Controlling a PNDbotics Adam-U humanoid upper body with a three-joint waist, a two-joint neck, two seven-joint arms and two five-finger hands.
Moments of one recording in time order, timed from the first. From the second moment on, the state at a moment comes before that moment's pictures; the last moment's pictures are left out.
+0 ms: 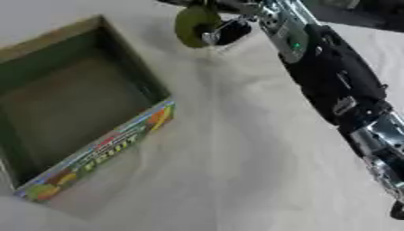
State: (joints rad) left arm -0.37 0.46 0.33 -1.98 0.00 -0.38 0.23; right arm -1.21 -0.53 0.24 -1.01 0.78 -0.36 0.33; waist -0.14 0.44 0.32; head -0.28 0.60
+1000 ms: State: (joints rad) left arm -0.38 0.47 0.32 -1.98 0.00 -0.41 0.28; right arm -1.24 -0.47 0.34 -1.44 0.75 -0.36 0.31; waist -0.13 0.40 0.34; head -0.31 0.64
